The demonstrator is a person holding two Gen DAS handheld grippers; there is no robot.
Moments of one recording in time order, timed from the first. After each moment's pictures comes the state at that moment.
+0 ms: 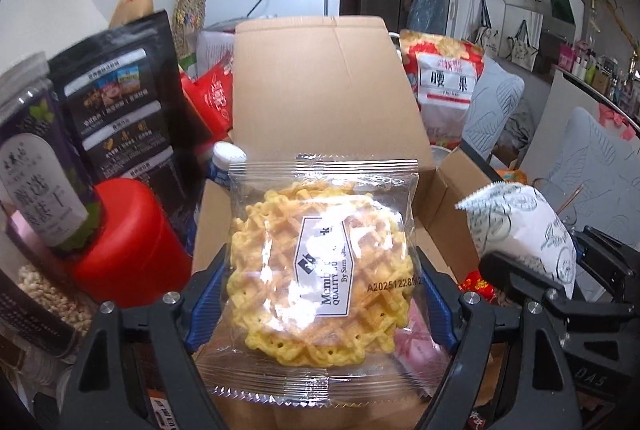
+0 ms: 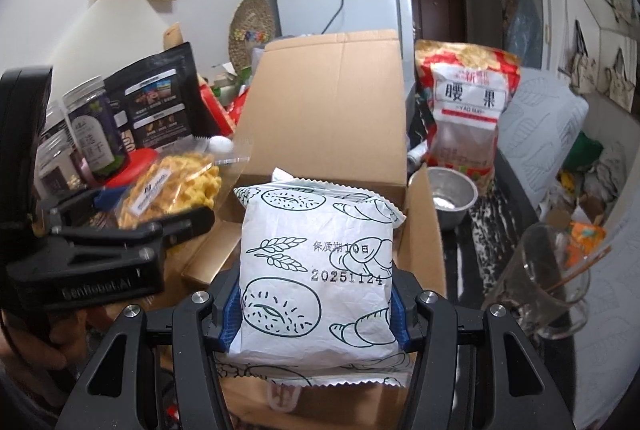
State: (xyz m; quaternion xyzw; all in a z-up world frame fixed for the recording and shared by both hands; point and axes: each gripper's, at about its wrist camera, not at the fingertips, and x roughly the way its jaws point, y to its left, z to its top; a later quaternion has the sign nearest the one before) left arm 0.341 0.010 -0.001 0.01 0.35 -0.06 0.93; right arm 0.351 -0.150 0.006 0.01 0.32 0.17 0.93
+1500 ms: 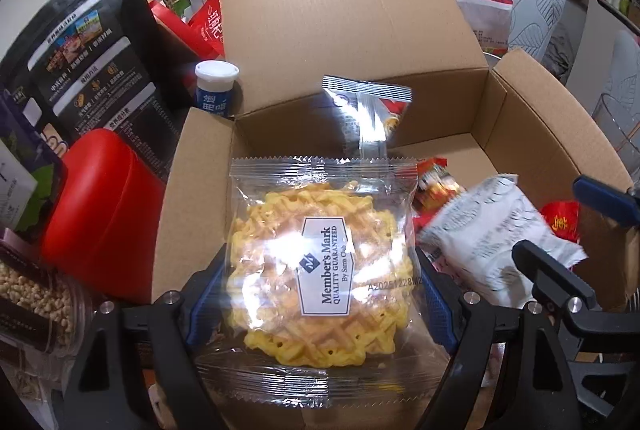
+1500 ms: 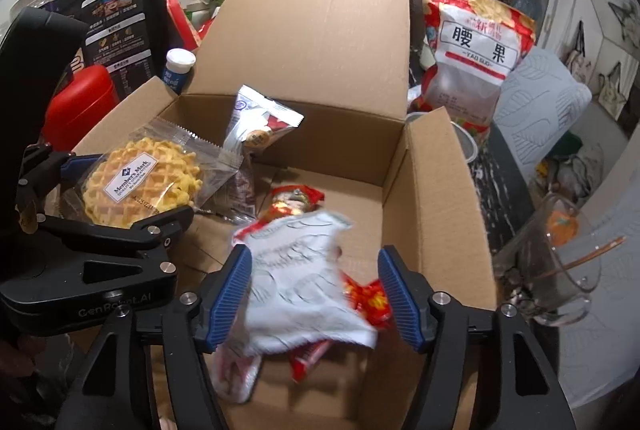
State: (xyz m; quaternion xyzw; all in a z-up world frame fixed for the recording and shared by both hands) left arm 0.387 -0.018 -0.056 0.10 0.45 0.01 0.89; right arm 0.370 -0.130 -0.032 -0.09 0.40 0.11 0.91
